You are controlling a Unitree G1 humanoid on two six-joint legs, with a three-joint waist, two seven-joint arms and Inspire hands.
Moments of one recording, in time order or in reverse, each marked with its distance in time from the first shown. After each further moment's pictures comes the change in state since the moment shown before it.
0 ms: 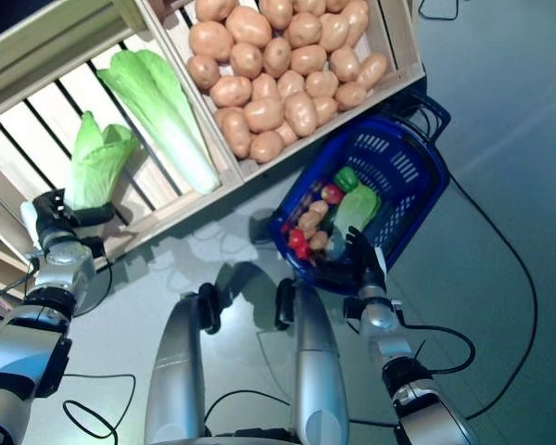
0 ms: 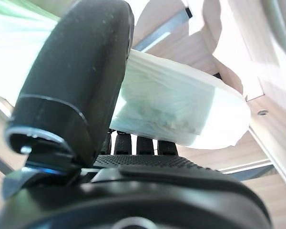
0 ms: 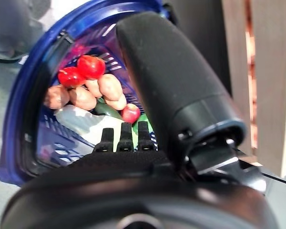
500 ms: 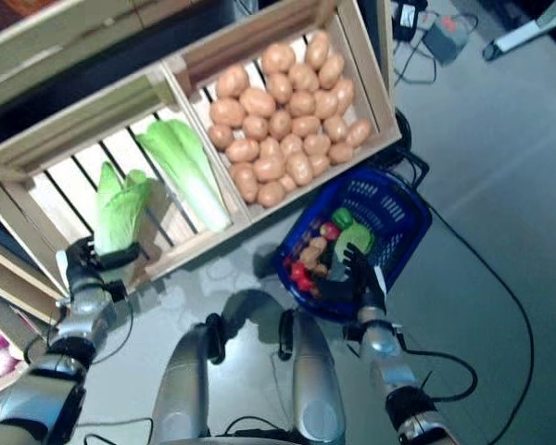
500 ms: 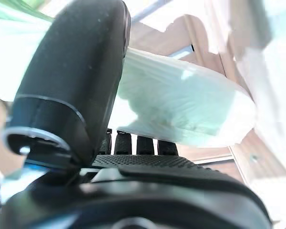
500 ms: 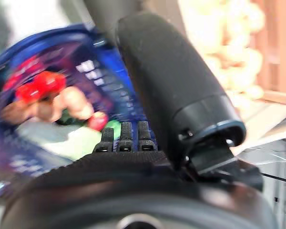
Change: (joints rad) left arm 0.377 -0.132 0.073 -0.248 -0.031 -0.122 -0.024; right arm 0.227 0.034 -0.039 -0.195 0.030 -0.039 -0.001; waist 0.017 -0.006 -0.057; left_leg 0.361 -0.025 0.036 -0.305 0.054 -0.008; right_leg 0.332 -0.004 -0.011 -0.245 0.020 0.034
